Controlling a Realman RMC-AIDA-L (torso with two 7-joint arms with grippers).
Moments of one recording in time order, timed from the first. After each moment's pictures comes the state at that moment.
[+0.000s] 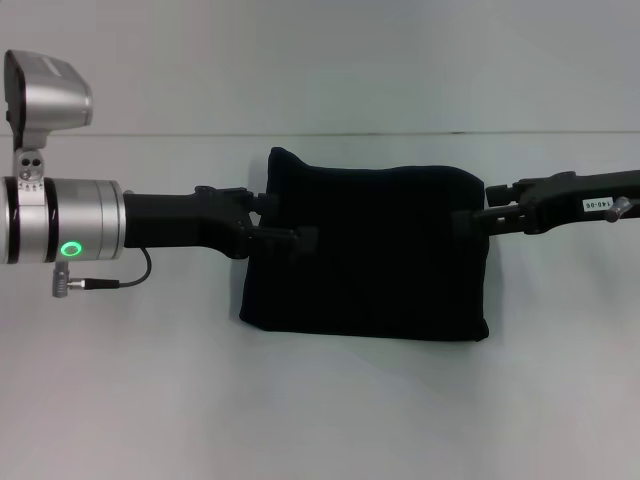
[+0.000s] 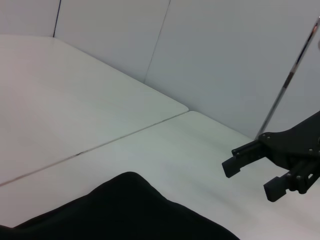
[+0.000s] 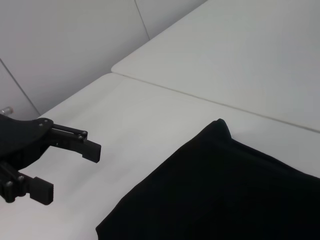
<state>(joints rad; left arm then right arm) -0.70 -2.10 0.63 0.74 2.15 1.47 -1.69 0.73 2.01 -0.72 -0.78 -2.22 -1.41 1.92</state>
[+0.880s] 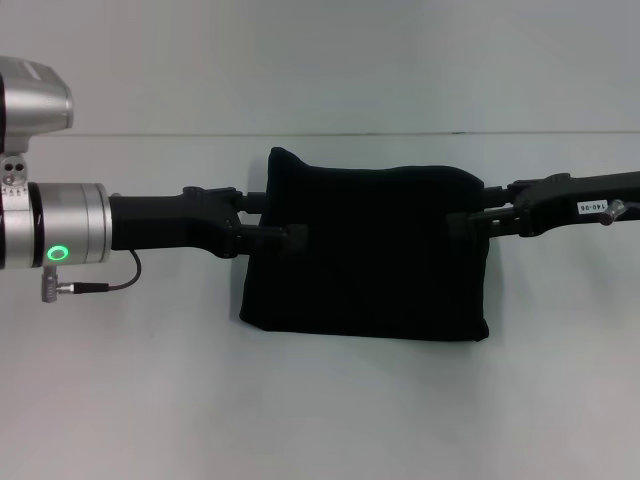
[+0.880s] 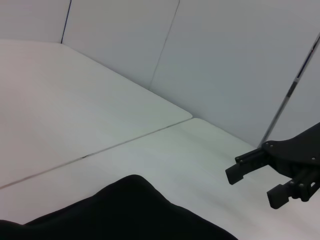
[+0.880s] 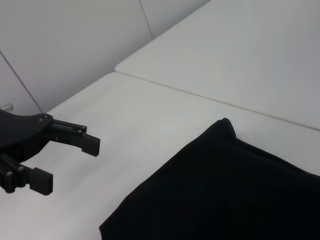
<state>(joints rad) -0.69 -2.10 0.59 0.74 2.15 1.48 -1.68 0.73 2.02 -0.72 -0.78 -2.22 -1.40 1.90</state>
